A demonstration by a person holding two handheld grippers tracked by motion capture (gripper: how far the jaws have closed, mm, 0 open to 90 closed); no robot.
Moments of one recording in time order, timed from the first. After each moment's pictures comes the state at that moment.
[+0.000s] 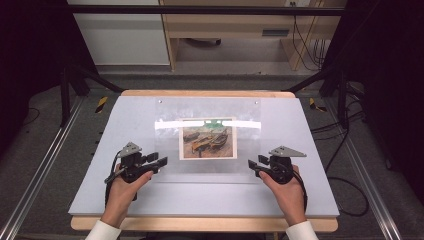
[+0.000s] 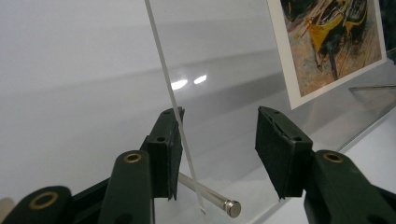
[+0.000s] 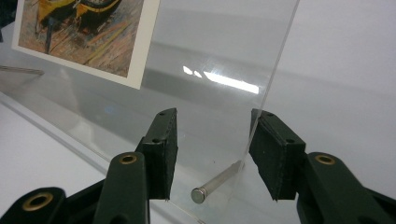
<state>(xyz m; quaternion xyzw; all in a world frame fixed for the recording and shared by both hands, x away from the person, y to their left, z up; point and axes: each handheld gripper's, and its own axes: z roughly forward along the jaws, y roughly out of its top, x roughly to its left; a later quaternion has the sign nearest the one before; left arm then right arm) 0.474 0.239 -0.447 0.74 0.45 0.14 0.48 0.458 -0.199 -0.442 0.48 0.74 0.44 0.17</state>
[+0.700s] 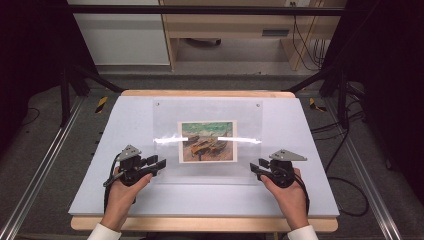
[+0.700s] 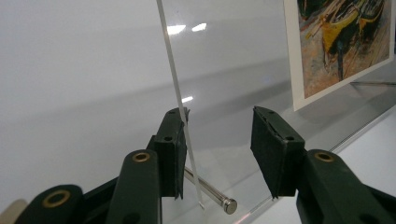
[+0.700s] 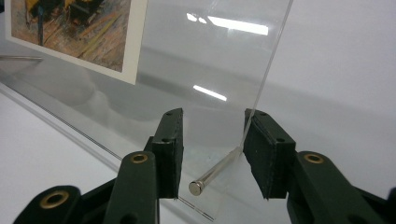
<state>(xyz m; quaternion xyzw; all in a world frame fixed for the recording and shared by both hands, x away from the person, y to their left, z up) 0.465 0.239 -0.446 0.74 0.45 0.15 0.48 0.448 -0.201 -0.443 0.47 0.75 0.43 0.18</state>
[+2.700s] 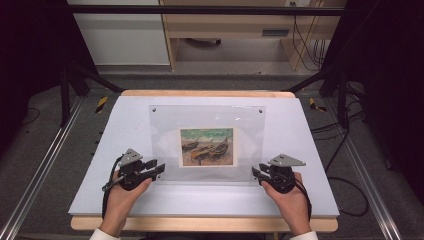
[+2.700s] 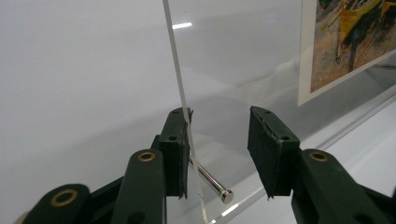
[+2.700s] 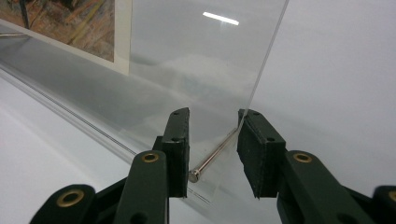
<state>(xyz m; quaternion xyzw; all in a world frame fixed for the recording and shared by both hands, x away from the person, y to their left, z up) 0.452 0.236 -0.445 0.76 0.45 0.16 0.45 0.435 -0.199 -0.445 0.46 0.76 0.41 0.20</state>
